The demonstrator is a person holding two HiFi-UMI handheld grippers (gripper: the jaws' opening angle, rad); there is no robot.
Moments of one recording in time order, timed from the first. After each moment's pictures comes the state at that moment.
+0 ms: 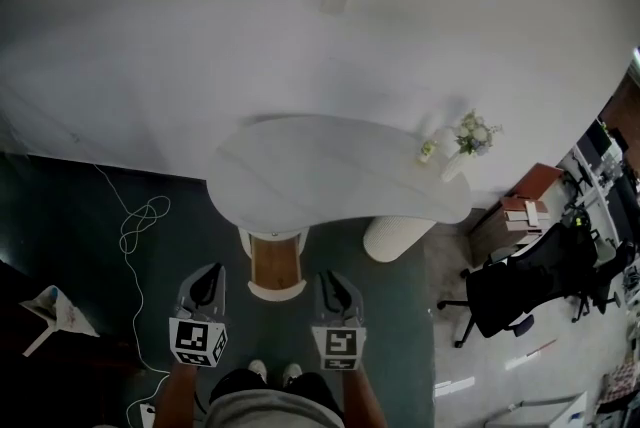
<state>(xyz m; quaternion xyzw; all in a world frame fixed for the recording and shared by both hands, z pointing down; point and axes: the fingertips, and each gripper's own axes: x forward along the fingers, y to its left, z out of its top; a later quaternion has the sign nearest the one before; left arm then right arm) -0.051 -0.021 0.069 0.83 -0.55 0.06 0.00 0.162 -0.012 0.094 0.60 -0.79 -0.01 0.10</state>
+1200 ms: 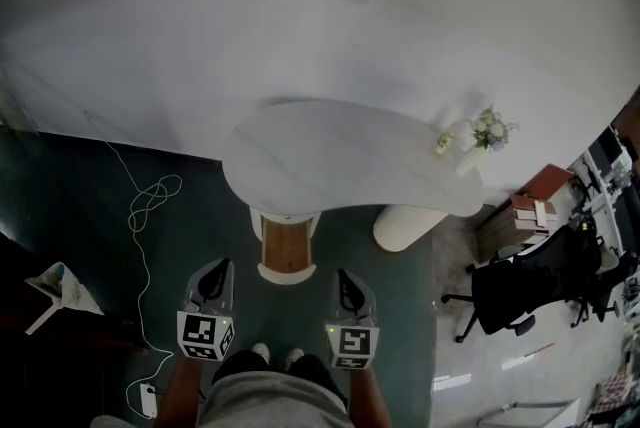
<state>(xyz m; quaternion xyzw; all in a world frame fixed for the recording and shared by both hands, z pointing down) -0.071 0.008 0.090 0.82 -0.56 0.07 0.03 0.158 0.016 0.103 0.61 -0.79 0.01 0.10</state>
